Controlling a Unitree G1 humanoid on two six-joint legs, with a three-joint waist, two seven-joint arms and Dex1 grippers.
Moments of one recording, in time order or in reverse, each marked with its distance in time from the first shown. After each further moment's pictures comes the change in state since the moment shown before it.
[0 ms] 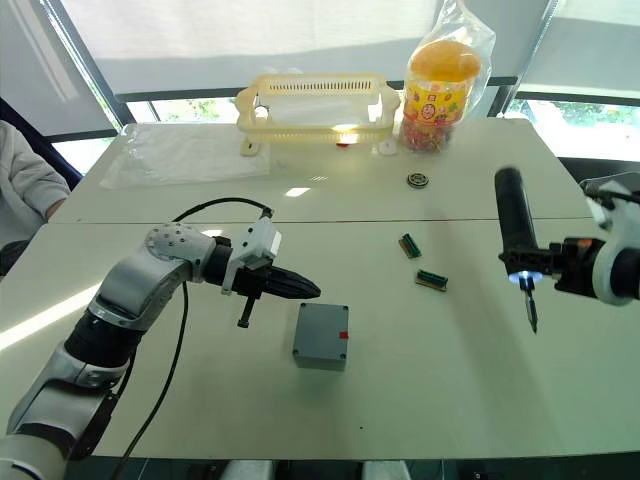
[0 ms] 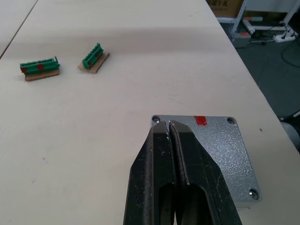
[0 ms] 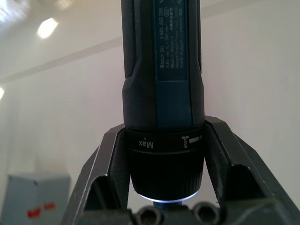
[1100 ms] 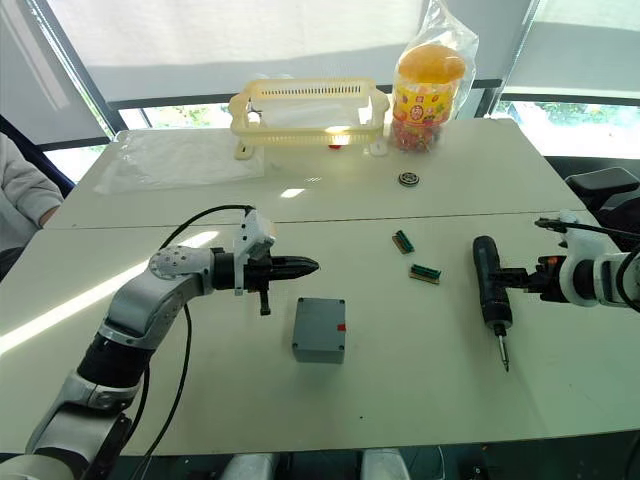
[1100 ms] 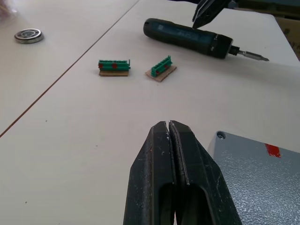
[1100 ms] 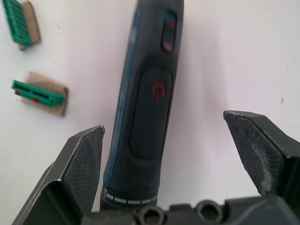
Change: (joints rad) left arm 0.122 -0.074 0.127 0.015 -0.037 0.040 0.308; right arm -0.316 0.194 0.323 0.115 -1.023 -0.211 0.662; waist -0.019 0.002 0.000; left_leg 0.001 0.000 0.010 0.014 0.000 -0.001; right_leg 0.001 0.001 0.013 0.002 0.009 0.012
